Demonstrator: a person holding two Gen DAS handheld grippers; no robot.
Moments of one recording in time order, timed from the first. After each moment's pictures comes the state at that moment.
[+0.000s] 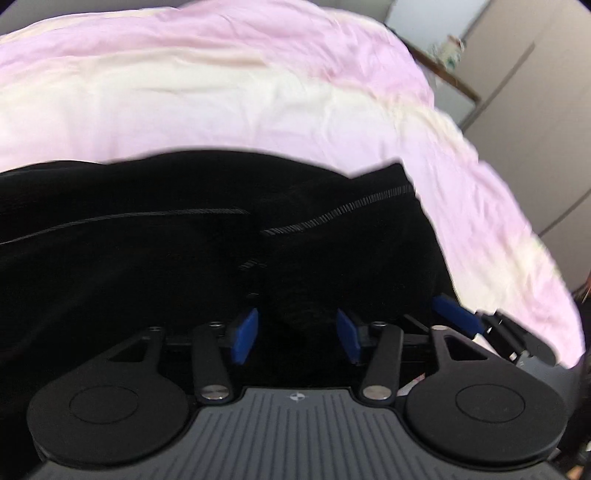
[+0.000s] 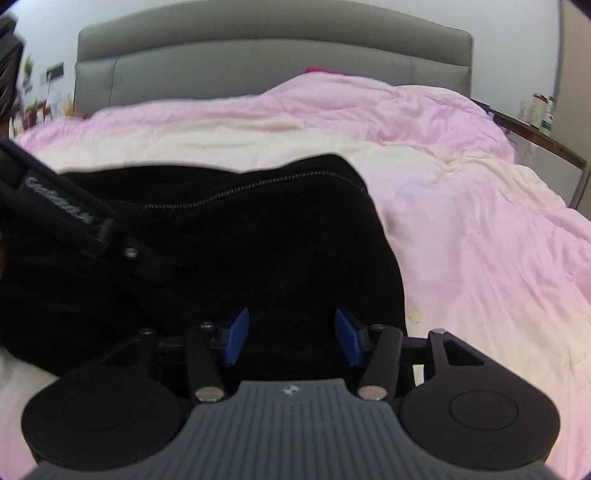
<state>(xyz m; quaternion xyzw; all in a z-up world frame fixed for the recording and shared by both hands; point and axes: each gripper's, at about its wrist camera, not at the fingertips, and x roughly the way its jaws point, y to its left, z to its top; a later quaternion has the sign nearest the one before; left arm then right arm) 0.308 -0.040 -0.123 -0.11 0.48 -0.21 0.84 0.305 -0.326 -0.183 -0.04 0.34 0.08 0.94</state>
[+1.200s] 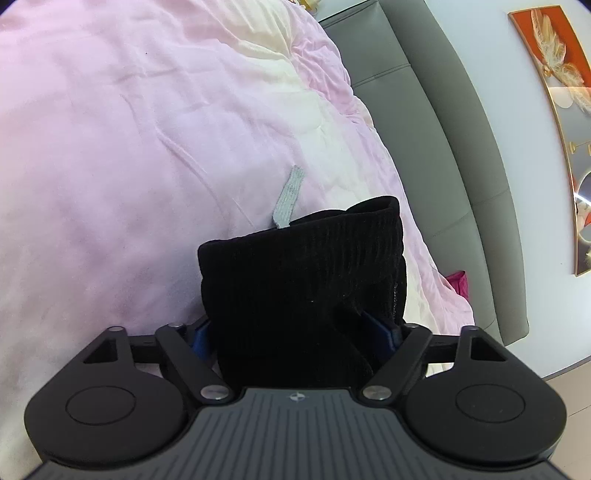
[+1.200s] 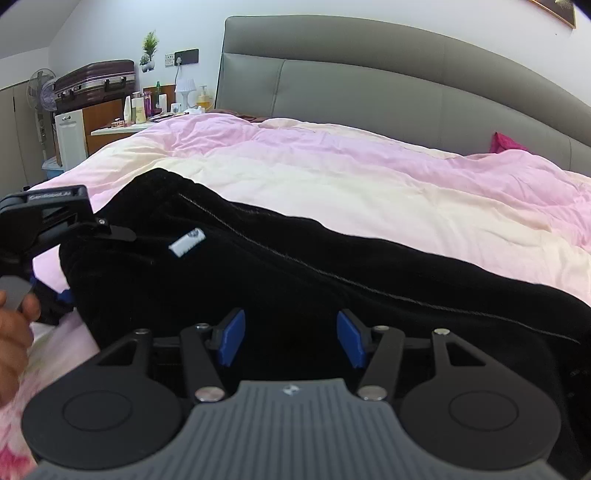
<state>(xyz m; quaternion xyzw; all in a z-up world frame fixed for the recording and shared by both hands) 0.197 0.398 -0.203 -0.52 0.28 0.07 0.81 0.247 0.103 -0.177 -0.10 0.31 0.23 0.92</state>
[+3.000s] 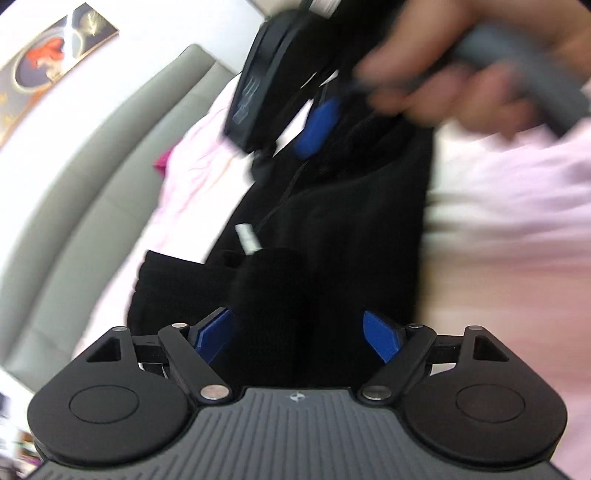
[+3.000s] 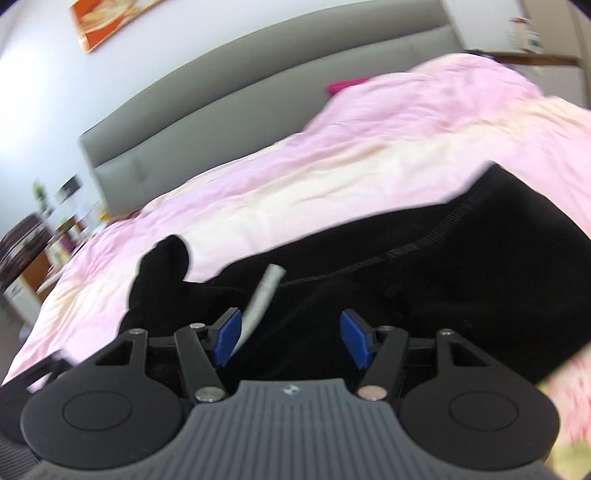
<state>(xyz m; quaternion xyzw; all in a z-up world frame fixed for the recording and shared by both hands) 0.157 0.039 -0.156 0.41 0.23 -0.26 0.84 0.259 -0.147 -0.154 0.16 0.32 0.11 0.93</state>
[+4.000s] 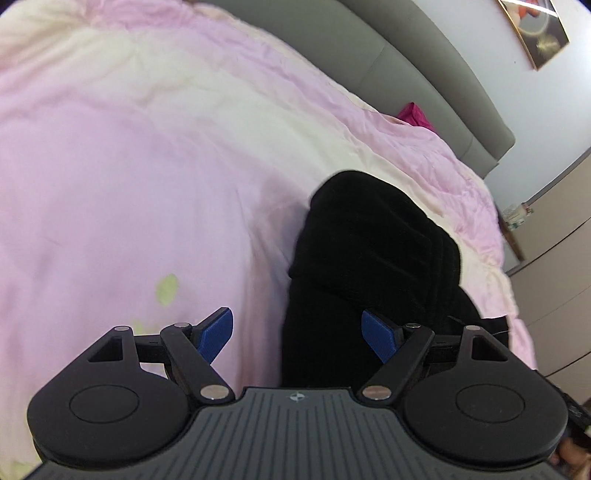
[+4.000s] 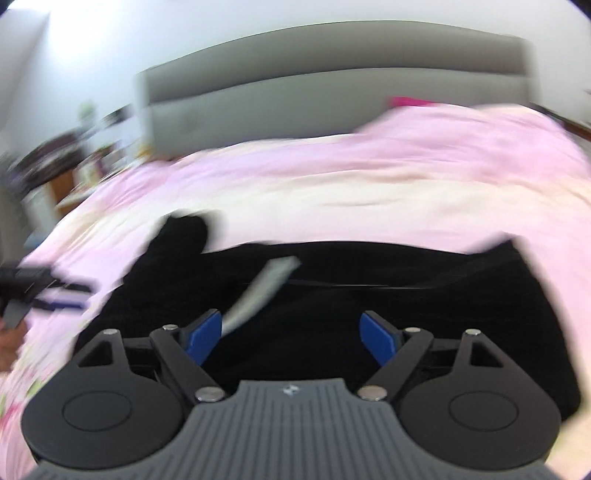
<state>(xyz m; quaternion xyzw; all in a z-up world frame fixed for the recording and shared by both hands) 0.272 0.275 -0.161 -0.31 0.42 -0.09 0.85 0.256 -0.199 -0.134 0.05 0.33 0.15 0.93</state>
